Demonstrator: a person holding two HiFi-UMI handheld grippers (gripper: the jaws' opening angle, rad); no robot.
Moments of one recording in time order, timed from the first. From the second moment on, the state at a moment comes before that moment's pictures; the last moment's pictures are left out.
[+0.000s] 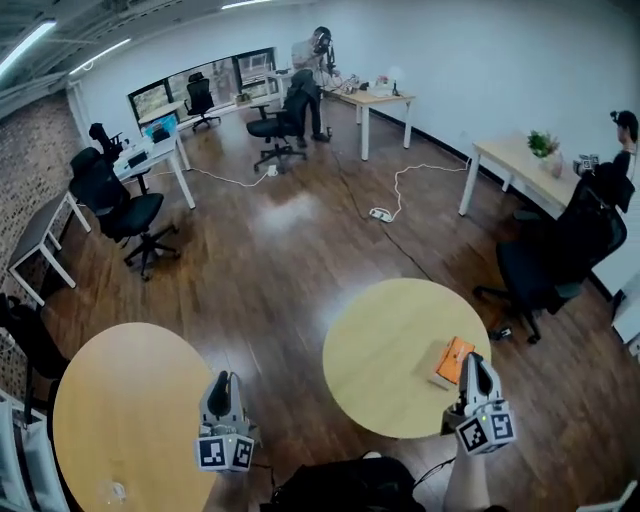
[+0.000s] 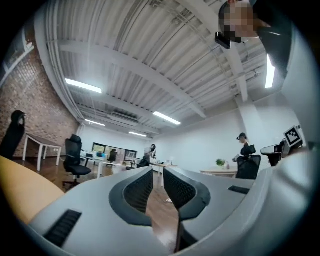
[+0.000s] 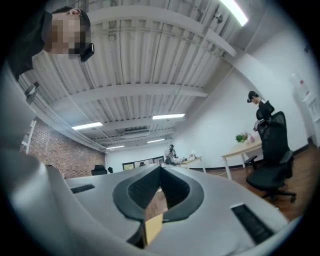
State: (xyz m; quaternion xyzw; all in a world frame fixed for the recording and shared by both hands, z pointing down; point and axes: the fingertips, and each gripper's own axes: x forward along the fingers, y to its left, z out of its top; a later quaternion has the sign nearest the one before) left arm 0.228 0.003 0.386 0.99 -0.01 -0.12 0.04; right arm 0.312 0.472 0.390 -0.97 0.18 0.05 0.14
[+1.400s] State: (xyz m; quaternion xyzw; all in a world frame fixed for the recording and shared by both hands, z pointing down) left arm 0.407 0.193 0.423 0.95 0.29 -0.06 0.08; right arm 0.245 0.597 0.424 -0.99 -0.04 -0.03 0.10
